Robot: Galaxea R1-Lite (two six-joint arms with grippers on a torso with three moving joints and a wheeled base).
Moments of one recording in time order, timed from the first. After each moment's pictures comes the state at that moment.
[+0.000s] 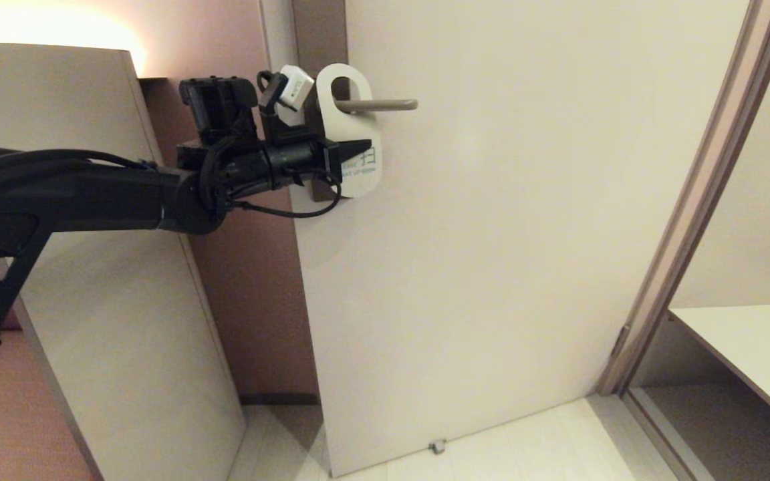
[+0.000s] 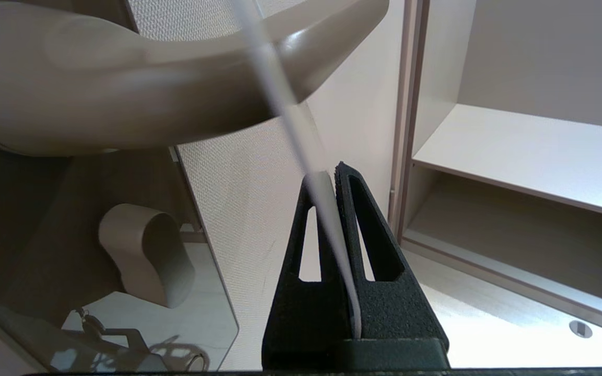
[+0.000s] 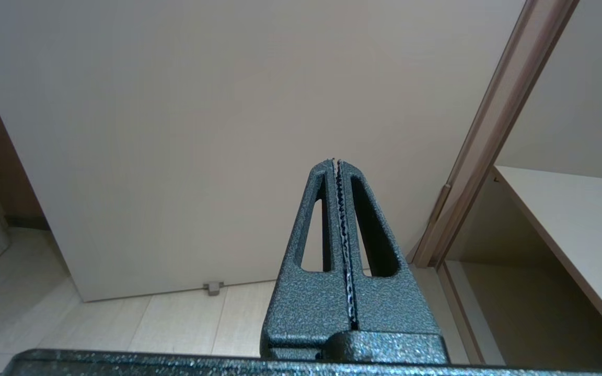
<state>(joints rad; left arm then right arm) -0.35 2.11 -1.70 -0.48 -0.62 0.00 0.01 0.00 0.00 0.00 0.01 -0.07</state>
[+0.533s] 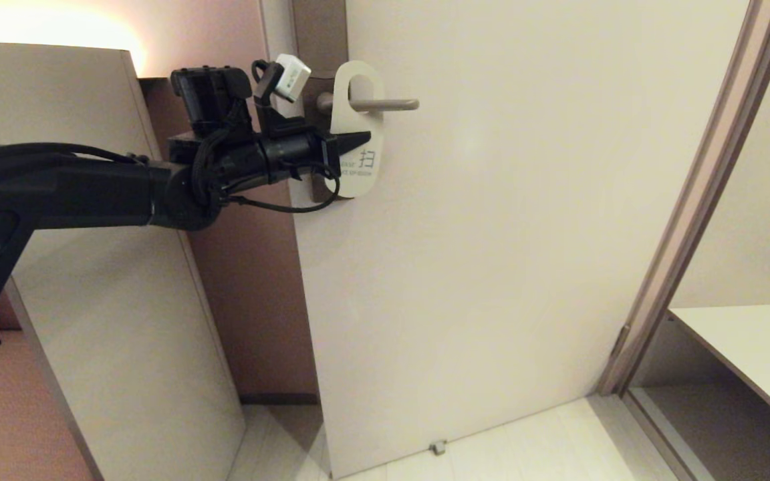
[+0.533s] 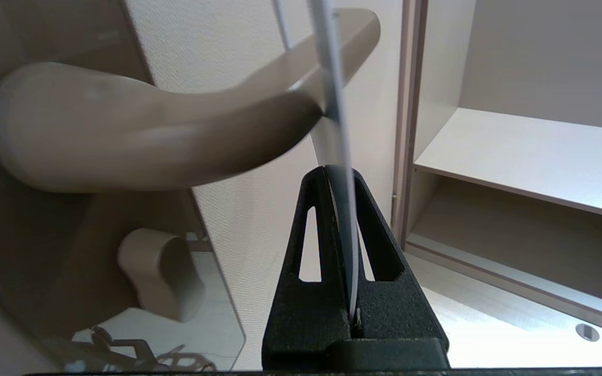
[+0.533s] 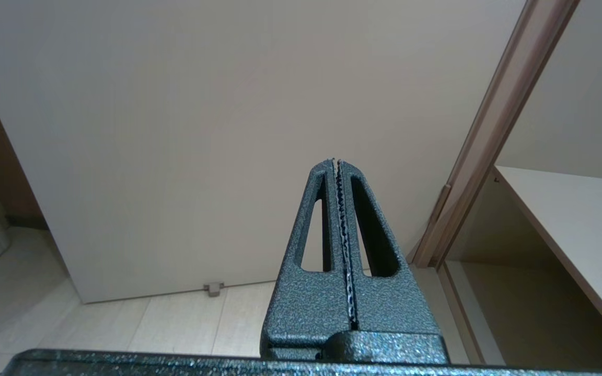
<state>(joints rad) -0.35 2.09 -1.69 -0.48 -0.62 0.01 0.01 0.00 0.00 0.00 0.01 -0.07</state>
